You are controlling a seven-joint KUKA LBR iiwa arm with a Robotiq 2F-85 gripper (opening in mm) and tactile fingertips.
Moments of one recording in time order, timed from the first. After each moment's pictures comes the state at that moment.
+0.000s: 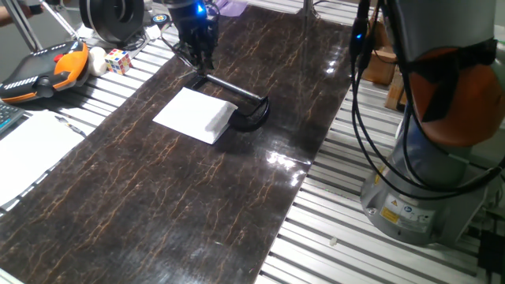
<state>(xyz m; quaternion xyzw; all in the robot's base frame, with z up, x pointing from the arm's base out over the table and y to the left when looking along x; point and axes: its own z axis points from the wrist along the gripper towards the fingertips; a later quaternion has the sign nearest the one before) 0.531 -0.020 0.216 -0.07 -1.00 0.00 0.07</state>
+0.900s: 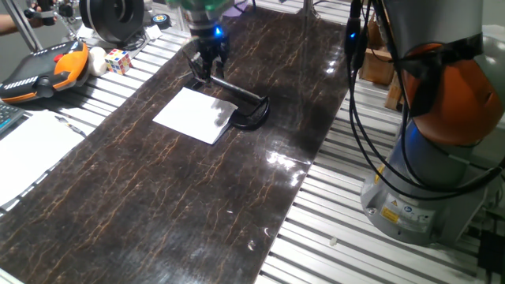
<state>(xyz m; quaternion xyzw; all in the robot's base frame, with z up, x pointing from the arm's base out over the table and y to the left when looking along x) 0.548 -0.079 0.123 -0.06 -1.00 -0.02 0.02</state>
